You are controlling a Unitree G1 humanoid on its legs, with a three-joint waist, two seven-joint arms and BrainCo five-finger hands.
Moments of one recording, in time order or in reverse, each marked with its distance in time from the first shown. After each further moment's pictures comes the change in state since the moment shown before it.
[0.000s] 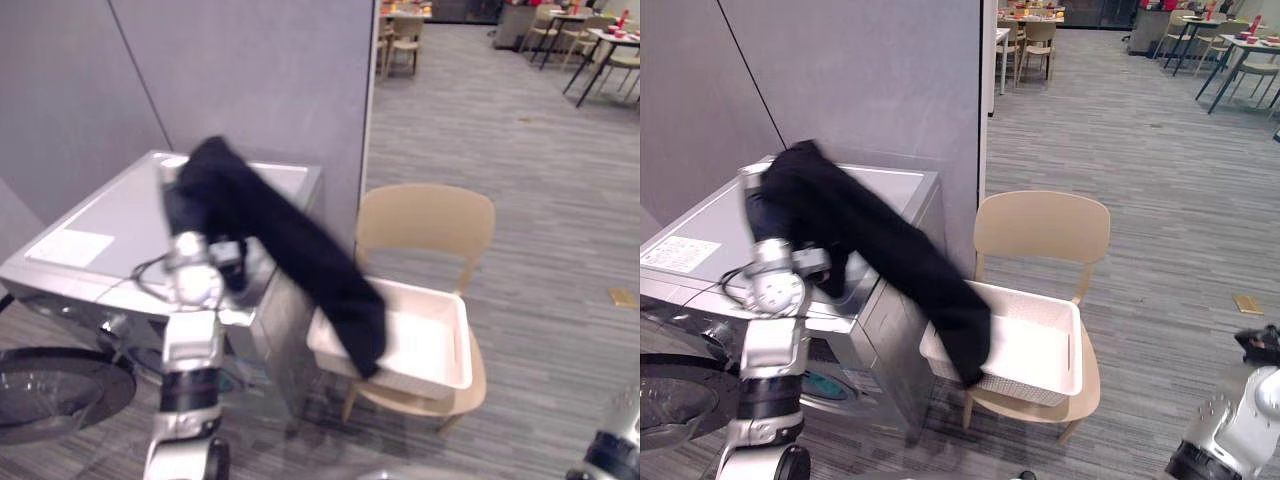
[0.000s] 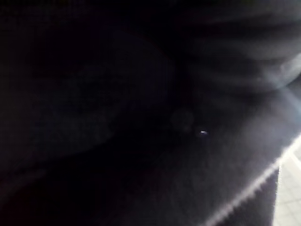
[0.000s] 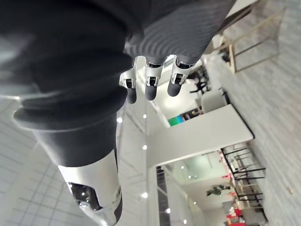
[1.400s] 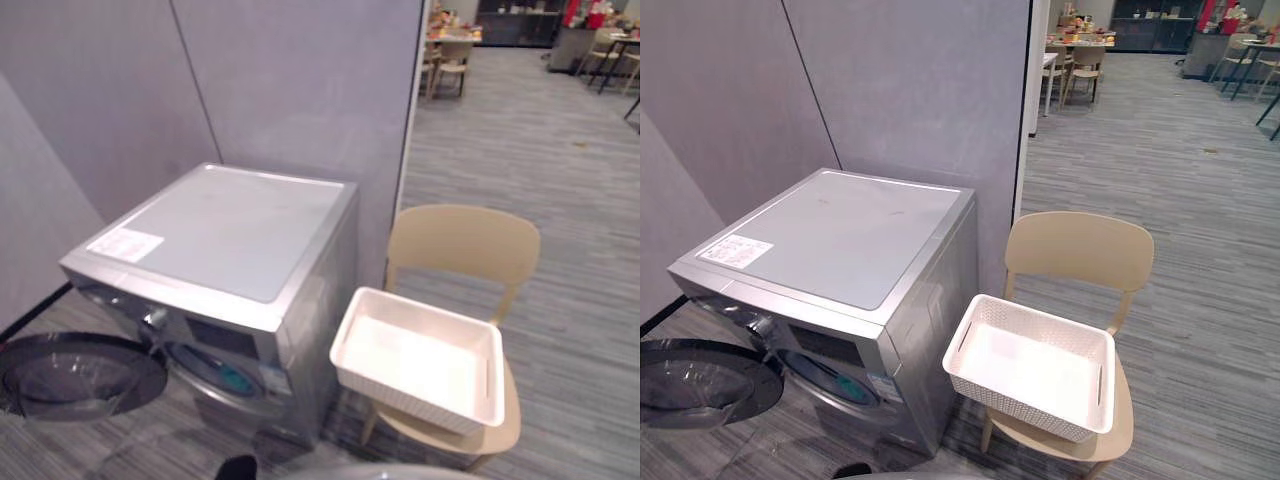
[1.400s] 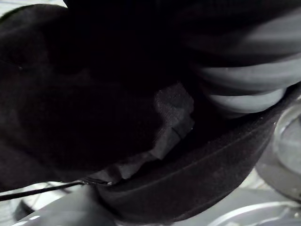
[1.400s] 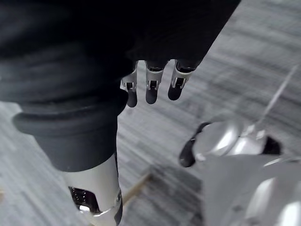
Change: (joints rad) left arm 0.558 -0.228 0.472 1.202 -0.146 0.102 -0.001; right arm 0.356 0.283 -0.009 1.097 0.102 0.136 0.139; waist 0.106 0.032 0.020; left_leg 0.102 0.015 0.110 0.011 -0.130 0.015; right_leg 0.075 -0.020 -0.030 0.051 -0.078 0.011
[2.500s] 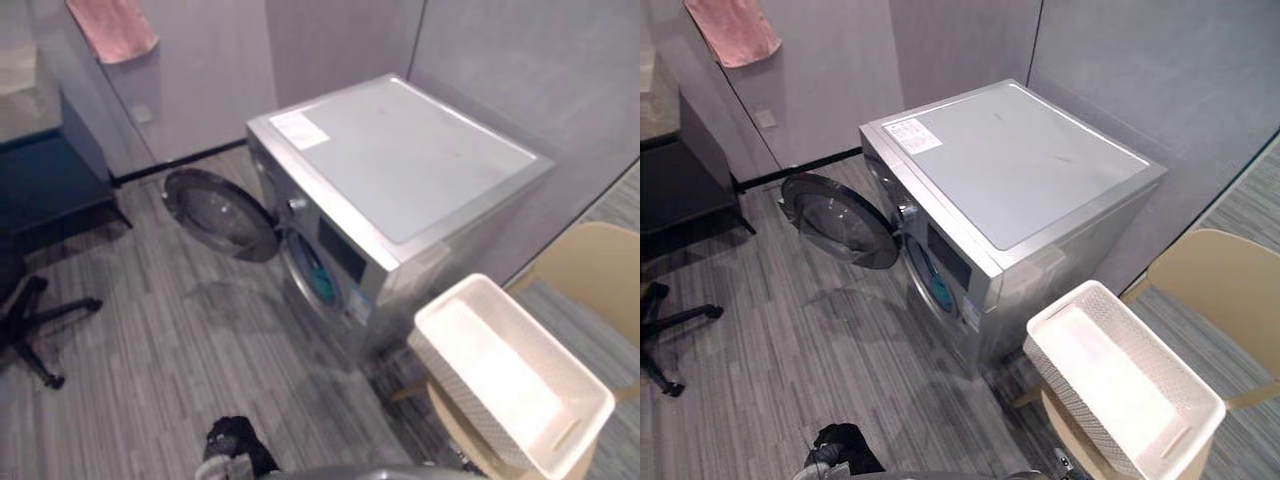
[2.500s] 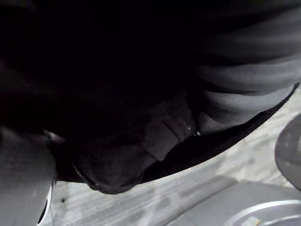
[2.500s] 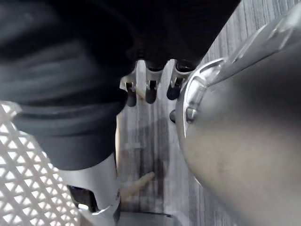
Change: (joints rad) left arm -0.238 0.106 -0.483 0.008 0.025 -0.018 -0.044; right arm -0.258 -0.100 0.273 0.110 -0.057 0.023 0.006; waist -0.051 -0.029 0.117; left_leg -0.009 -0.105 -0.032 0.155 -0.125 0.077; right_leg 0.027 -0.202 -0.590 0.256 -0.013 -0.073
